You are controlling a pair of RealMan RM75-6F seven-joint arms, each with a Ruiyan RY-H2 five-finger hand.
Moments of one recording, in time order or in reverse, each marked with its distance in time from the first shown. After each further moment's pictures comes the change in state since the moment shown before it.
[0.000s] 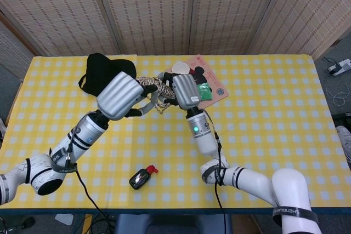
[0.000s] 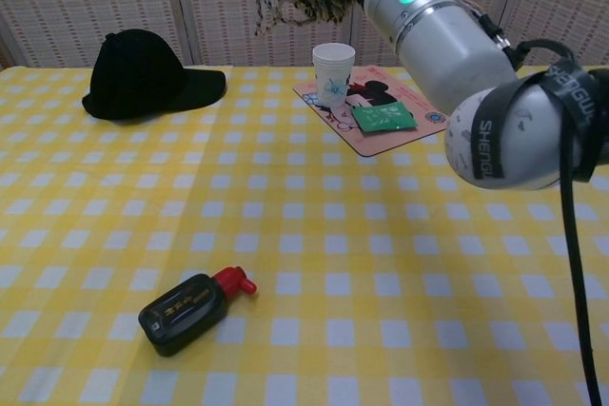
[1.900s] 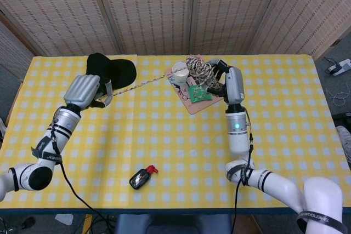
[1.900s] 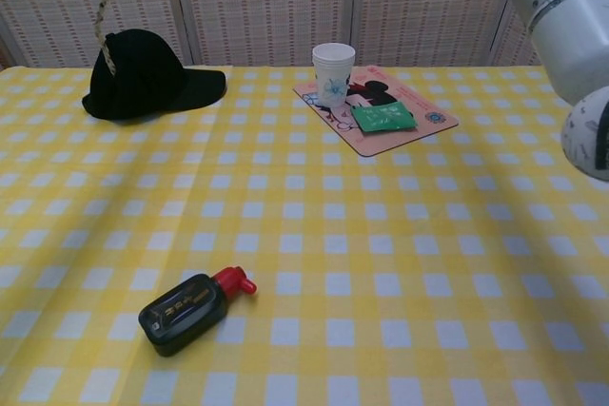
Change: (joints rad) left arm 0.022 0.062 0.090 0.030 -0.625 -0.129 0.178; right arm -0.215 0.126 0.038 -0.084 -0.008 0.161 0.319
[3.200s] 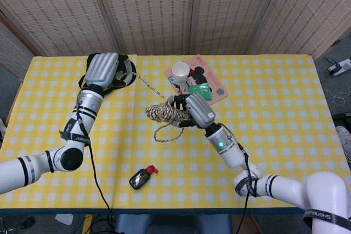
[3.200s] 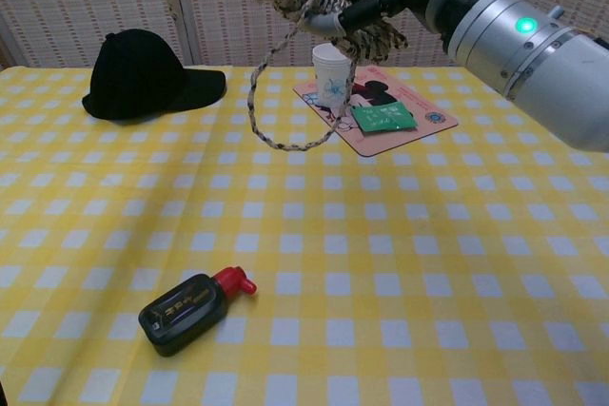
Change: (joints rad) left arm -0.185 -0.159 -0.097 0.148 -0.224 0.080 0.110; right arm 0.025 0.105 -0.254 -0.144 -0.244 -0.120 0.078
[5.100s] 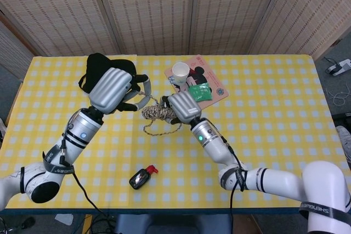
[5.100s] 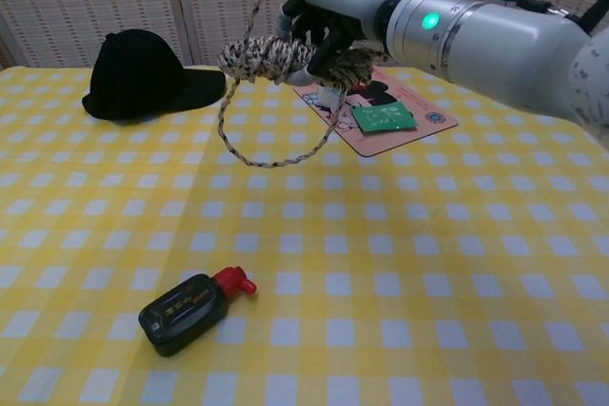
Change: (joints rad) left arm 0.197 0.149 -0.114 -0.320 0.522 -0.019 -0.271; right arm 0.152 0.043 0.071 -0.163 0.487 -0.302 -0.778
